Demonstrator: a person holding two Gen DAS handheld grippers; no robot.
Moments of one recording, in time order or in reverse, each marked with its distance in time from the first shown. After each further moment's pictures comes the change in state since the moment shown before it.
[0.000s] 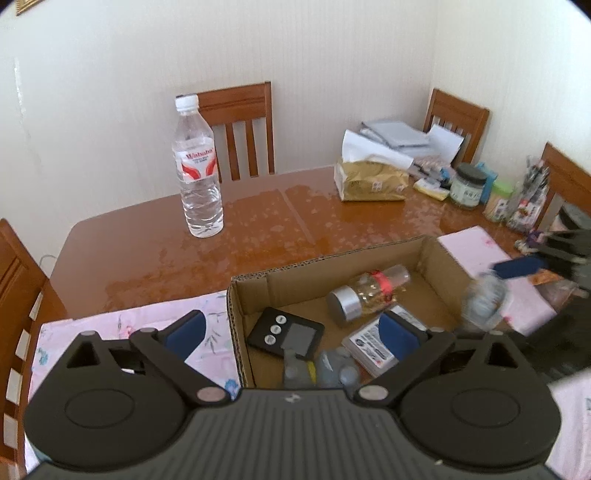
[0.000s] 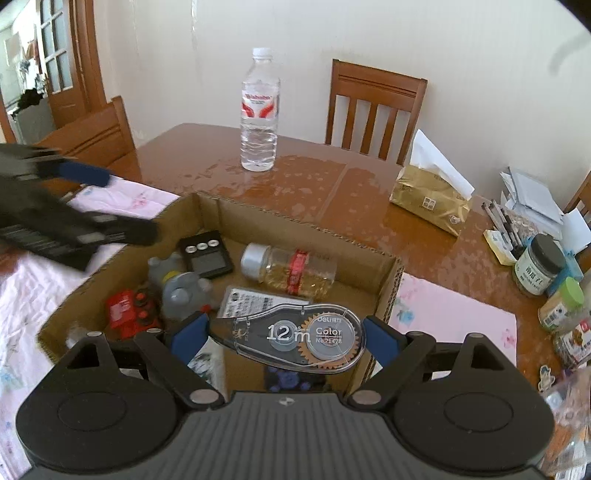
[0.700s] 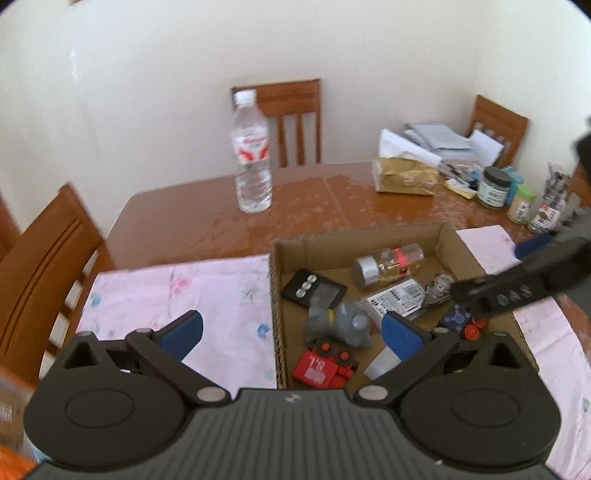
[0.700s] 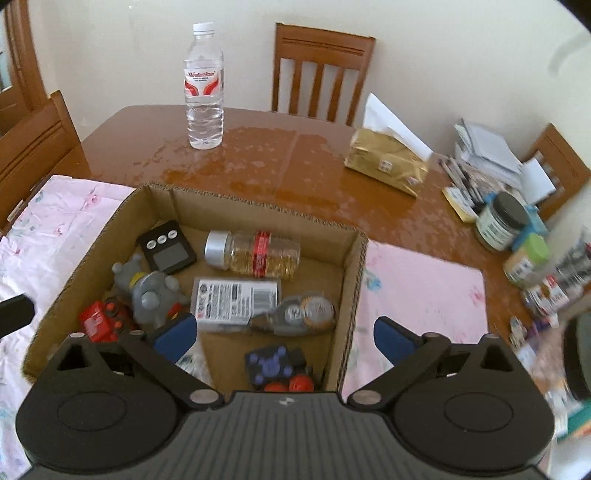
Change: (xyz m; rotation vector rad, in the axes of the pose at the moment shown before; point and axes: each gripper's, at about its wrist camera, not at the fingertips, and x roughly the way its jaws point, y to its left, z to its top) left arm -0.056 -0.012 -0.025 -0.100 0.044 0.166; right arm -0.019 0.012 0.013 0.146 0.141 -0.149
